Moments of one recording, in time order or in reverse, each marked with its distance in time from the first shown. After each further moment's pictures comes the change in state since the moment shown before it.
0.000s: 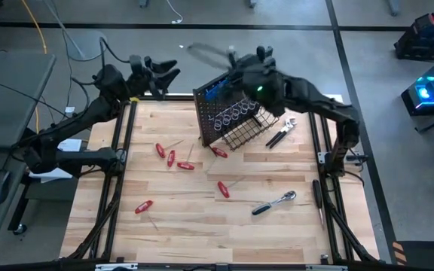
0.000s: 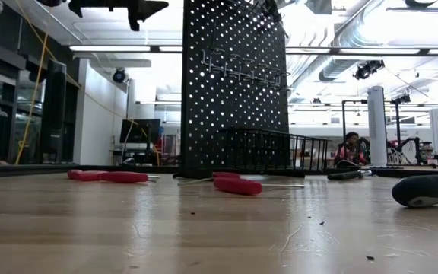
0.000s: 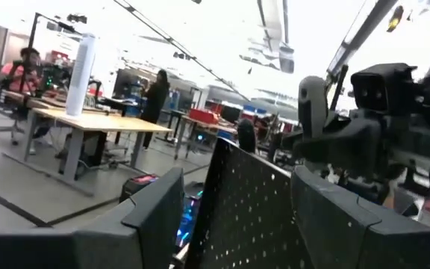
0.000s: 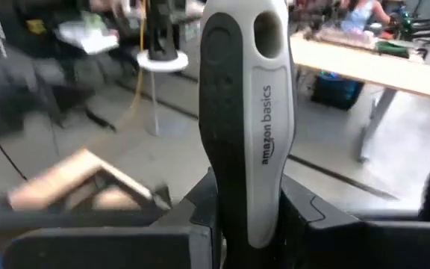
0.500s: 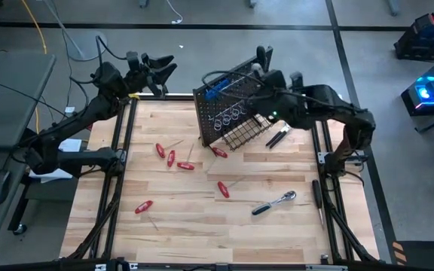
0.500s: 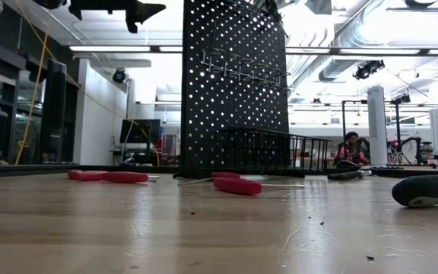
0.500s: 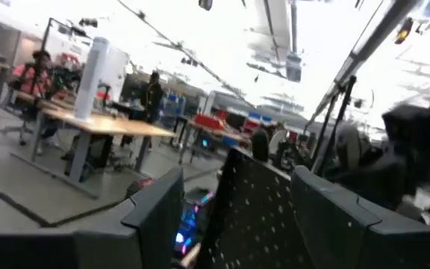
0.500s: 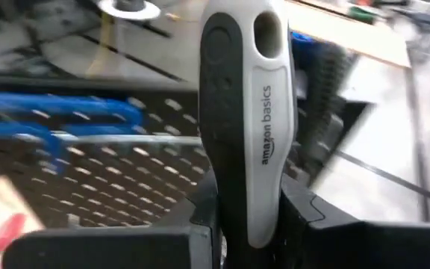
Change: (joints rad) left arm 0.065 0.011 0.000 0.031 0.018 -0.038; right arm 0.132 -0.099 0.001 -0.529 0.137 0.324
